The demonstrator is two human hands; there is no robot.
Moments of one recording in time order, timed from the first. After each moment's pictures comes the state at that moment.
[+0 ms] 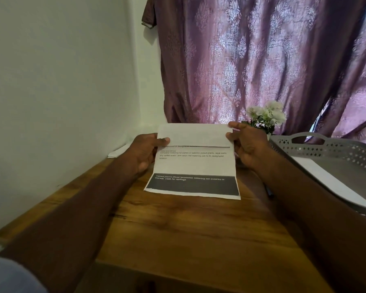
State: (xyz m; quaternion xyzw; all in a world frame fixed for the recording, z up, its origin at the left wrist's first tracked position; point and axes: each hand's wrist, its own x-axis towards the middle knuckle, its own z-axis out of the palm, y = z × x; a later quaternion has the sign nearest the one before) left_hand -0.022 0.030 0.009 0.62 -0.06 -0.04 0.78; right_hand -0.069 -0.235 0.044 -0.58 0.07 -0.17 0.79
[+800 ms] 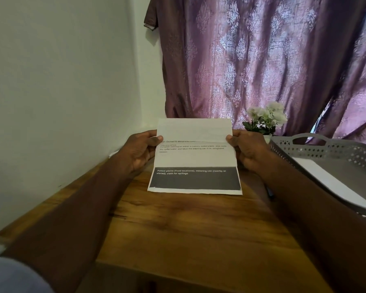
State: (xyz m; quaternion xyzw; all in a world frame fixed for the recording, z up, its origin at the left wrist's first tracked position) left_hand -0.020 0.044 0.013 0.58 -0.06 -0.02 0.81; right_hand -0.069 -0.237 0.034 -0.64 0.07 -0.14 0.75
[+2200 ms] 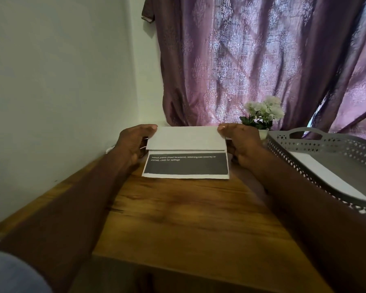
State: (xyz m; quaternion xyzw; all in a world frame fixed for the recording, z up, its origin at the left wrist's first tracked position) left_hand -0.019 0.046 0.011 0.60 0.00 0.06 0.79; right_hand -0.079 -0.223 0.030 -0.61 0.05 -0.19 0.77
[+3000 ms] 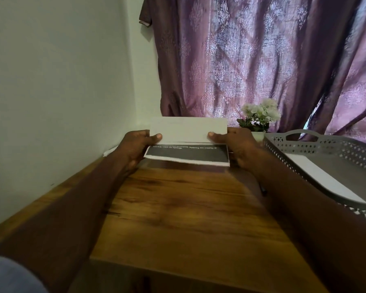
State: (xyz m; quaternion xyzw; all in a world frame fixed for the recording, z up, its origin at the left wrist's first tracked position) left_hand -0.014 0.043 0.005 0.64 -0.09 0.02 0.76; right_hand -0.081 -0.228 0.033 -0.67 0.02 -0.14 0.73
